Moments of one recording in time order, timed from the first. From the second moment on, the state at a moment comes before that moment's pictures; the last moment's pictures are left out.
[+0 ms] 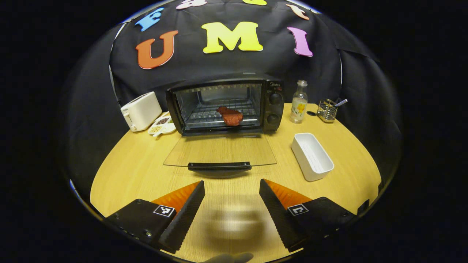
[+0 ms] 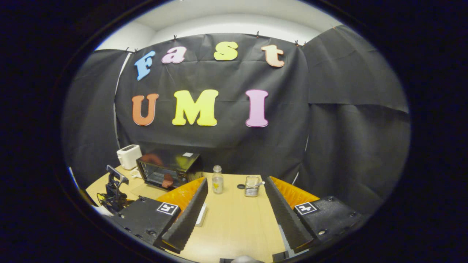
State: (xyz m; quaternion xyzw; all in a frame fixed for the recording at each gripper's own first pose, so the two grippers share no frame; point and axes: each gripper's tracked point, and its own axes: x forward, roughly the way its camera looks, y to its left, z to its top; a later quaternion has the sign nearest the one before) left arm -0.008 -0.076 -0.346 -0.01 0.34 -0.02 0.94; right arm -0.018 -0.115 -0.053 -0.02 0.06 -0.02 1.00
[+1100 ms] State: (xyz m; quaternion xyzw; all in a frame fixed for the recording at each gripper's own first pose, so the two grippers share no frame) left arm 0.048 -0.048 -0.375 -0.02 0.34 -0.04 0.94; right arm -0.038 -0.068 -0.035 -0.02 0.08 -0.10 0.99
